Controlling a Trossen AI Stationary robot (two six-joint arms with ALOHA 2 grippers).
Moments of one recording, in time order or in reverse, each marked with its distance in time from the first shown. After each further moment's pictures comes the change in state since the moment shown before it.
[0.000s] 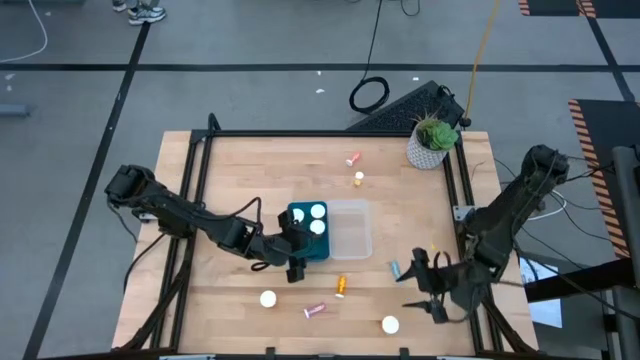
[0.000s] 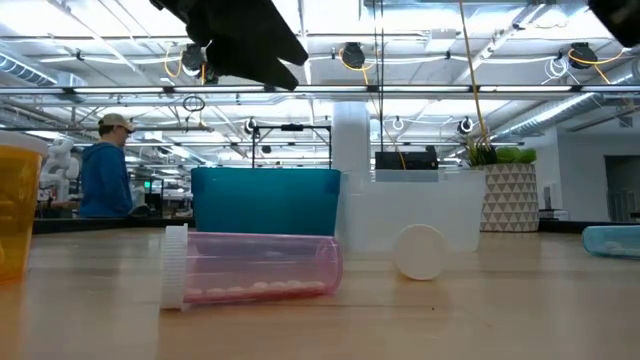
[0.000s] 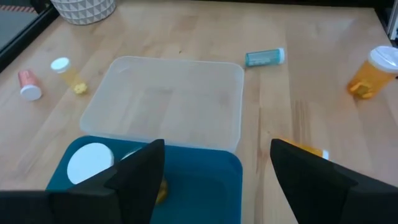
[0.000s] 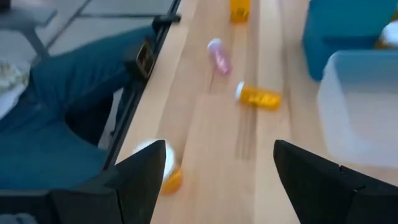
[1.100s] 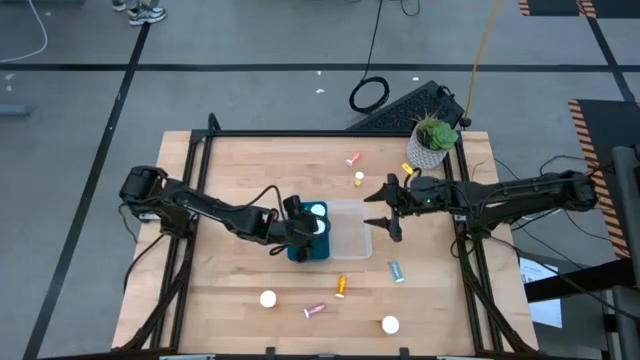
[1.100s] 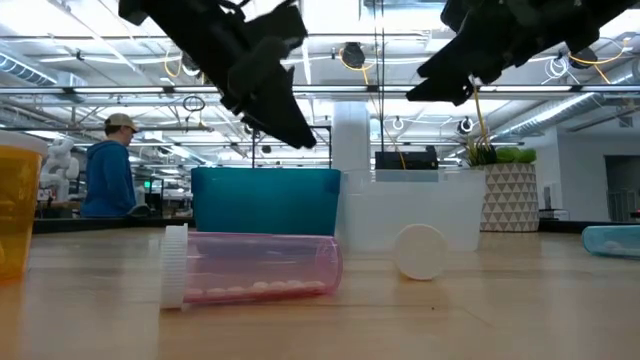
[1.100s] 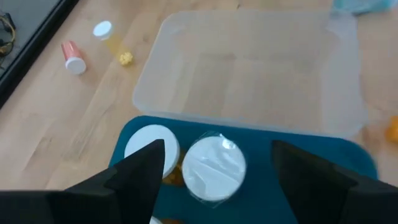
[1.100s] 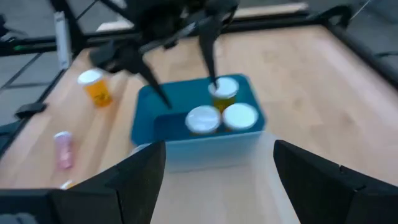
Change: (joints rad) left arm 0.152 0.100 0.000 -0.031 0.000 0.109; right arm -0.952 -0.156 -0.147 0.319 -0.529 -0.511
